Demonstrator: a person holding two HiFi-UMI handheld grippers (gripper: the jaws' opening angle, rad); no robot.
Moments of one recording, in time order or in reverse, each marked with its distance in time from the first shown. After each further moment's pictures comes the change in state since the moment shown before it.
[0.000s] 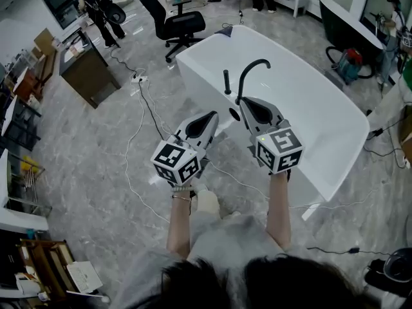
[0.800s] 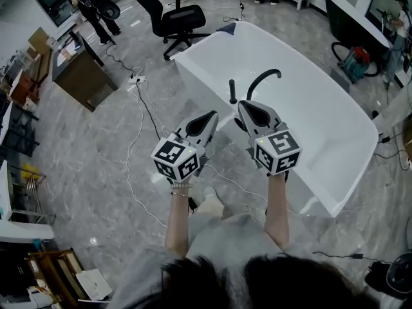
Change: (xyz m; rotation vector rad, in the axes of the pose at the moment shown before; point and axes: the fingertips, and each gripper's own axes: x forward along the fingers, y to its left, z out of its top) left arm 0.086 0.137 -0.018 -0.042 0.081 -0.023; right arm 0.141 -0.063 -0.036 0.067 0.049 0.006
